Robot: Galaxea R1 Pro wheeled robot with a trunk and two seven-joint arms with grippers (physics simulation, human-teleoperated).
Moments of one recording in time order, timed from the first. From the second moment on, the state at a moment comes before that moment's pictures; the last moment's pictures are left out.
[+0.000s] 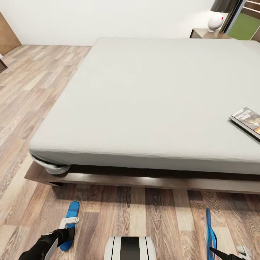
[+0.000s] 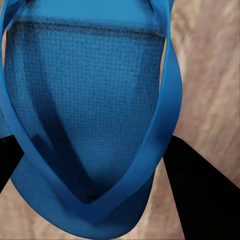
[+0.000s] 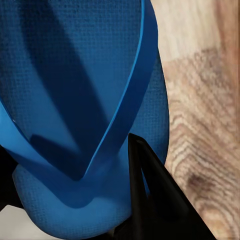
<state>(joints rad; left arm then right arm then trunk) -0.48 0.14 0.22 -0.40 -0.11 0.20 -0.19 -0.44 -0.52 -0.02 0.01 -0.49 0.03 1.25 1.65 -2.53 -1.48</state>
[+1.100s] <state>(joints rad) -0.48 0.14 0.22 -0.40 -0.11 0.20 -0.19 -0.44 -0.52 -0.02 0.01 -0.49 0.03 1.25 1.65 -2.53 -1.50</state>
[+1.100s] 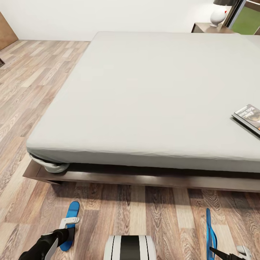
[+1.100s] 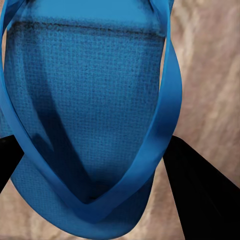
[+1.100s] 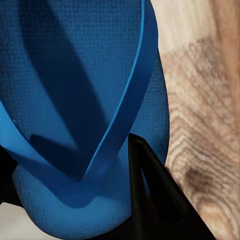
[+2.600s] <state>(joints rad) -0.48 0.14 0.22 -0.40 -0.11 0.20 -0.19 -0.44 -0.52 -0.02 0.01 -0.49 0.03 1.25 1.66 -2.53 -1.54</state>
